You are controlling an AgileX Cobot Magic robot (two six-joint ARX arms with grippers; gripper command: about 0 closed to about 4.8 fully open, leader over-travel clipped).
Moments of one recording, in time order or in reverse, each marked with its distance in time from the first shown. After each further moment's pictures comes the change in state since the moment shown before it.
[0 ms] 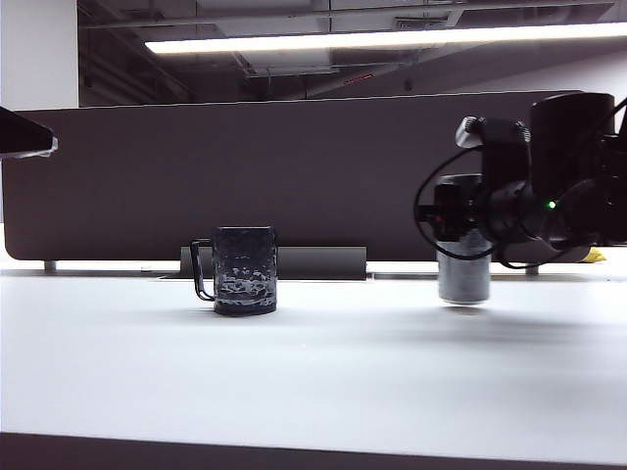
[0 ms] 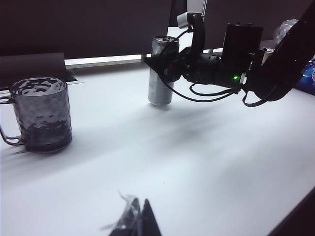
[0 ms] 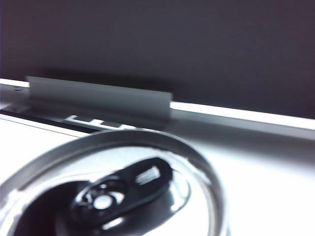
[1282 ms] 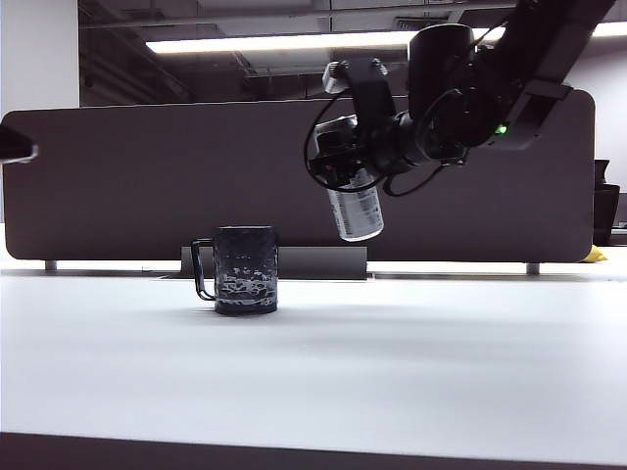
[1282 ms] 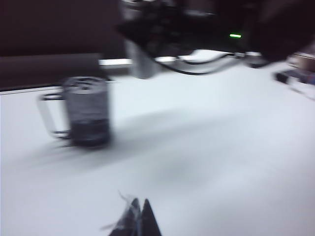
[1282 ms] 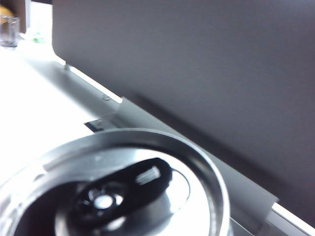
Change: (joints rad) left arm 0.142 0.000 0.000 0.000 0.003 0.000; right arm 0.195 0.002 0.420 -0.428 -0.107 -0.297
